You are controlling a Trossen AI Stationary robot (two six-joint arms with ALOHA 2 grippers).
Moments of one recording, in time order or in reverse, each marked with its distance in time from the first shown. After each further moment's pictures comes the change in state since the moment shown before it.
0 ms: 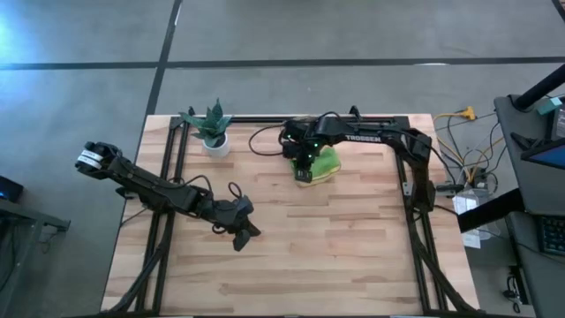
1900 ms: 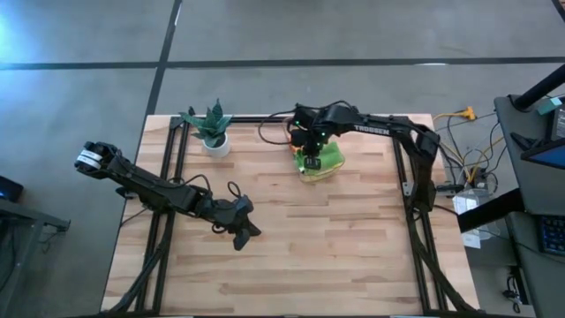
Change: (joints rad) left arm -0.003 -0.008 0.002 0.011 -0.004 -0.029; right arm -0.085 -0.055 -0.011 -0.049 0.102 -0.153
